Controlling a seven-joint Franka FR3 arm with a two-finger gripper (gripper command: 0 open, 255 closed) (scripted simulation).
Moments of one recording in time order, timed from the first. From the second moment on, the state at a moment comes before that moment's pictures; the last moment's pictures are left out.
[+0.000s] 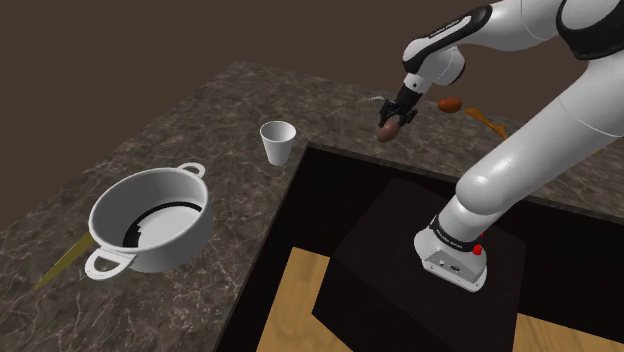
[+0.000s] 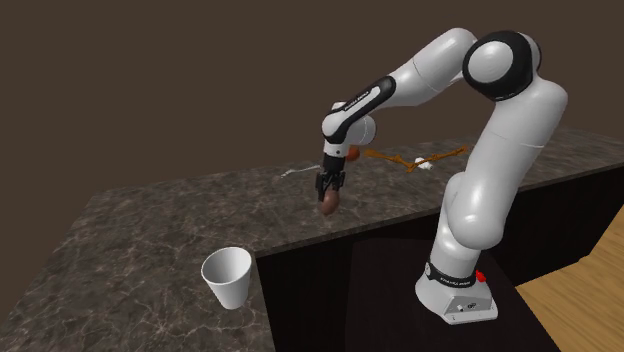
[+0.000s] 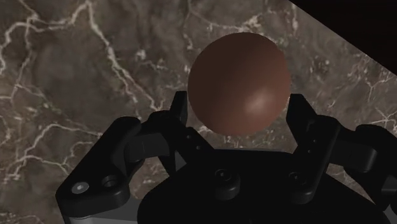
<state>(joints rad) -0.31 -0.17 -0.43 -2.51 0.28 2.28 -0.25</state>
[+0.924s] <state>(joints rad) -0.34 -0.30 -0.40 -2.43 0.19 2.09 -0.14</state>
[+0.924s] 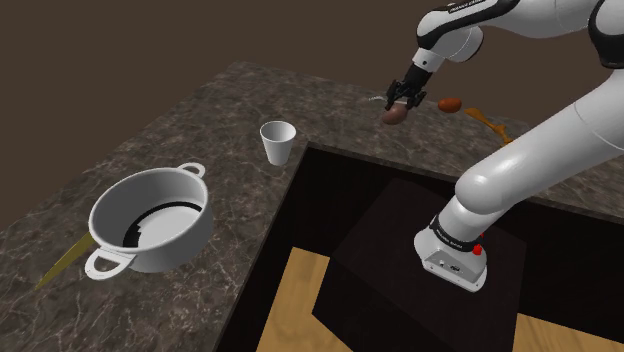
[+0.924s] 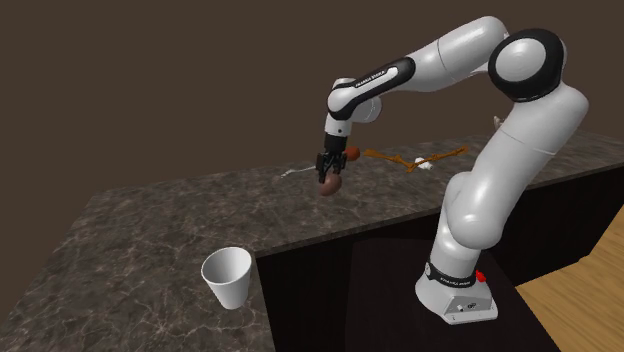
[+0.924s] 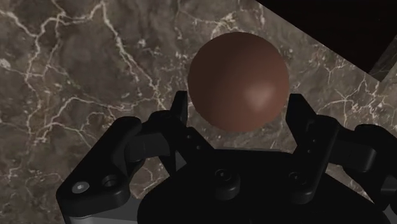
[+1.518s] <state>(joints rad) -0.37 -0.26 -0.47 -2.32 0.17 2.00 -0.22</state>
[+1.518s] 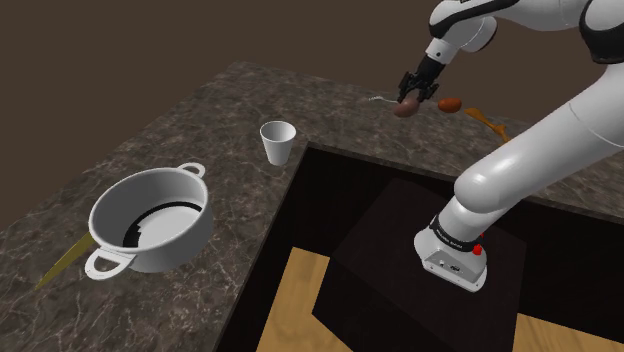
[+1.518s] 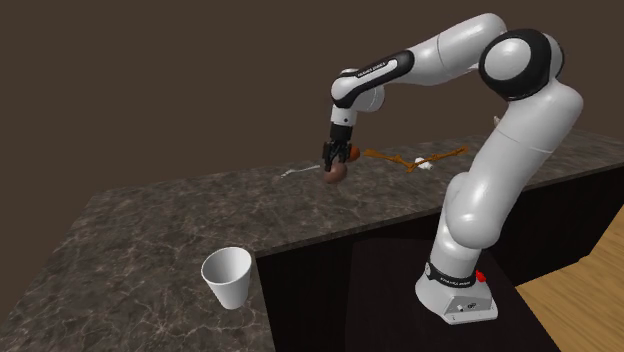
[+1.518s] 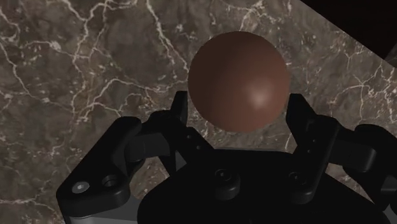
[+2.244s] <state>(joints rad) -0.47 -0.01 -0.65 -2.06 0.24 1.88 -0.53</state>
